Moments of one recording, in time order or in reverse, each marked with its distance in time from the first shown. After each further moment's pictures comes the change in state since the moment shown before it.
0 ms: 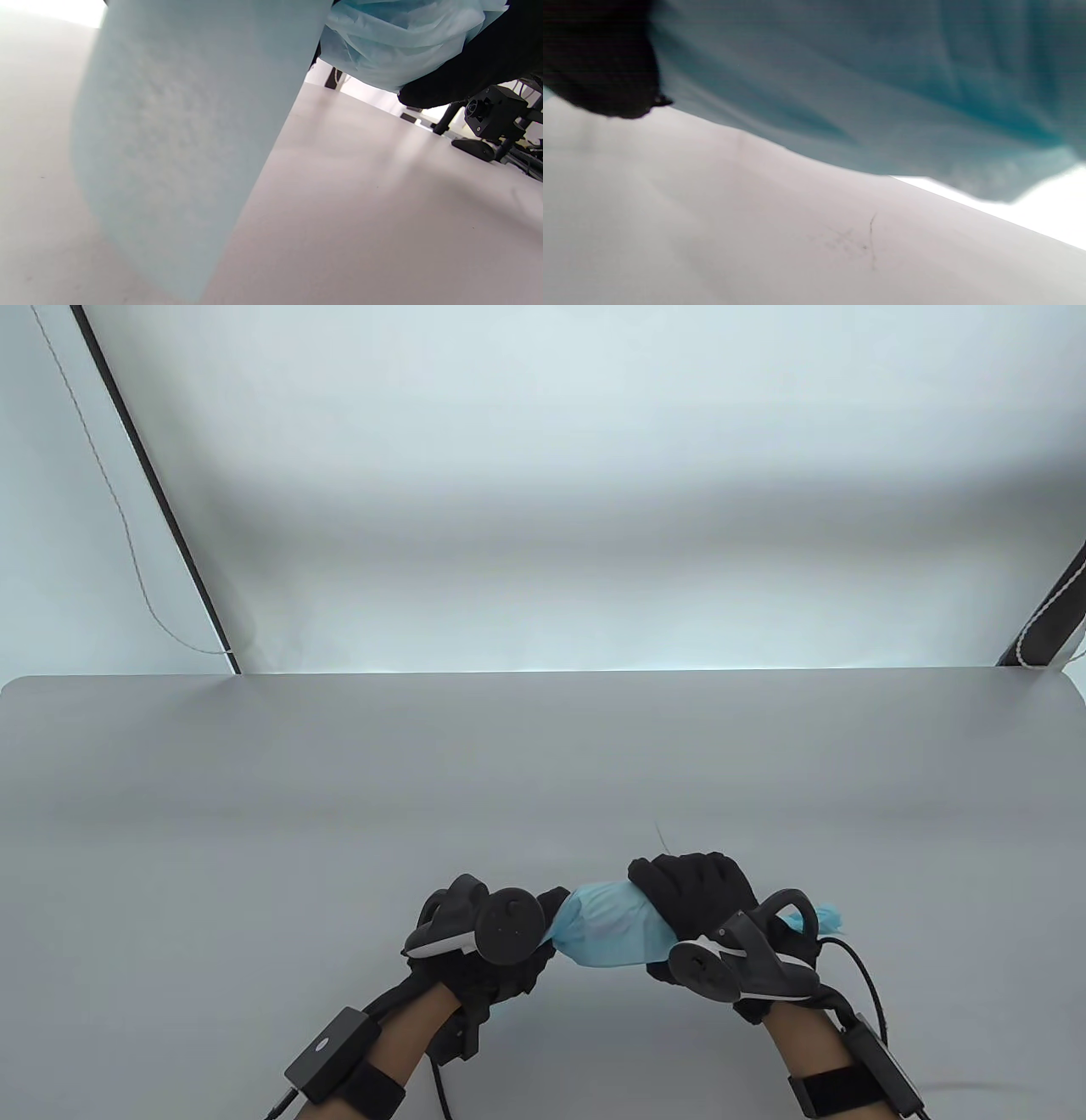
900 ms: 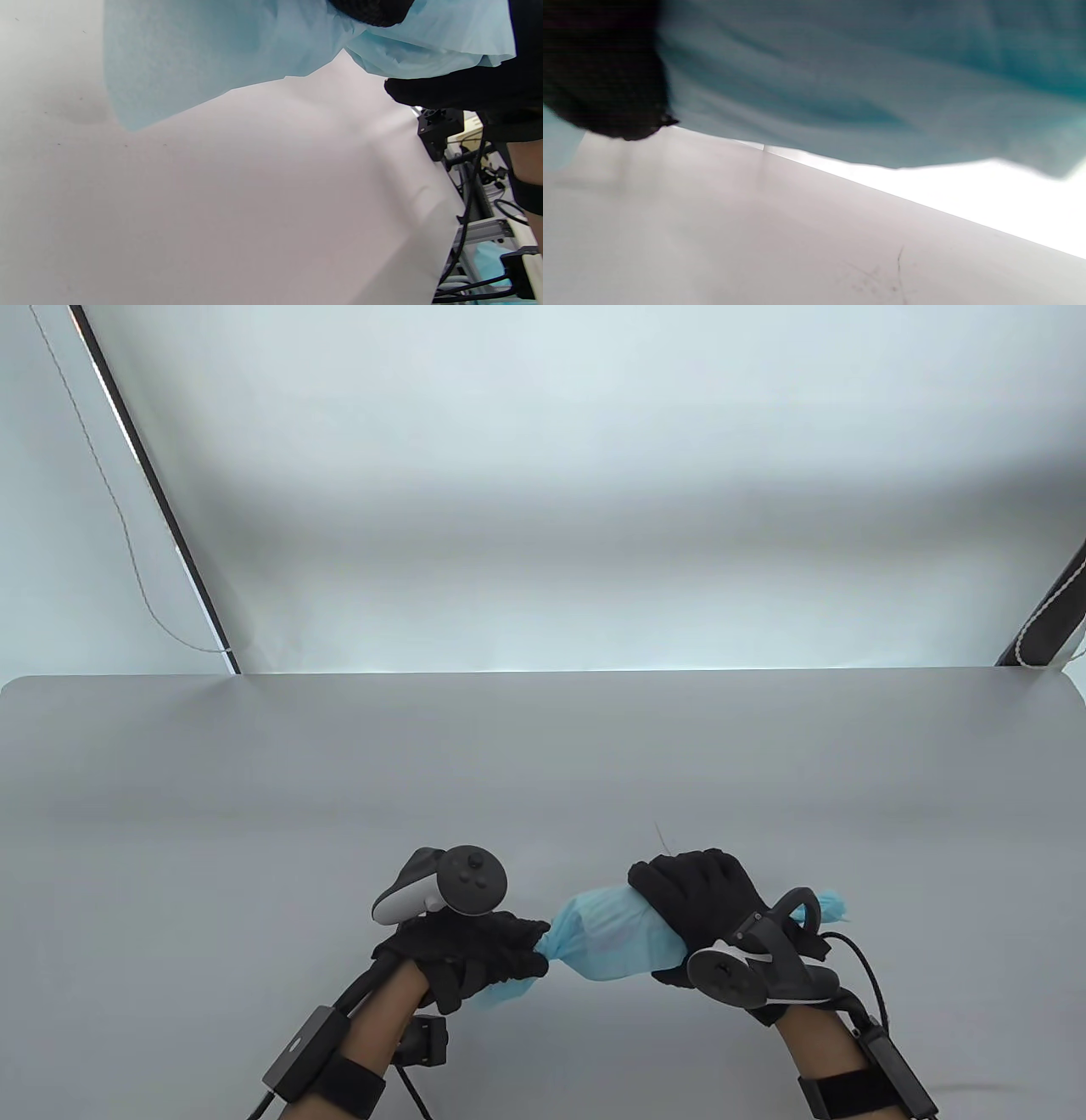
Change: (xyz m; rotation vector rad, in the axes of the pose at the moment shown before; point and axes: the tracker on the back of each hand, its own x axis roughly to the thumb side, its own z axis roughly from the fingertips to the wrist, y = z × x) left_hand -0.027 0.003 0.007 -0.383 0.071 0.398; right_hand -0.001 -0.014 0.007 -0.092 -0.074 -0.078
